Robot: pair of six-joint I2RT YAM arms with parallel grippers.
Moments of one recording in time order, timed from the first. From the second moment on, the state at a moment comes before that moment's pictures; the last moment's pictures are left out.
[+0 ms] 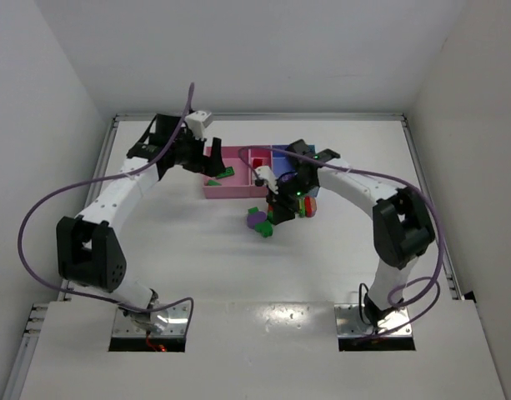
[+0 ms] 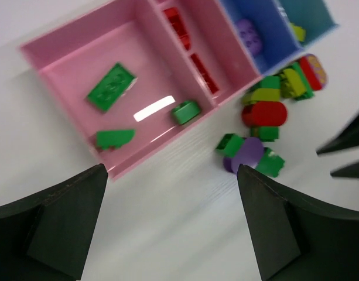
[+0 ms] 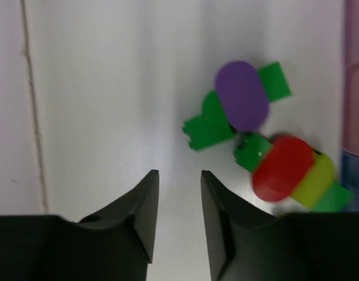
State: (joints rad) left arm -0.23 1.57 1.34 -0.47 0.43 0.03; right arm 0.47 1.79 1.33 -0.81 -0.72 -0.89
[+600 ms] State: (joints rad) left arm -0.13 1.36 1.20 -0.46 0.10 -0.11; right arm 0.65 1.74 1.11 -0.44 -0.26 0.12
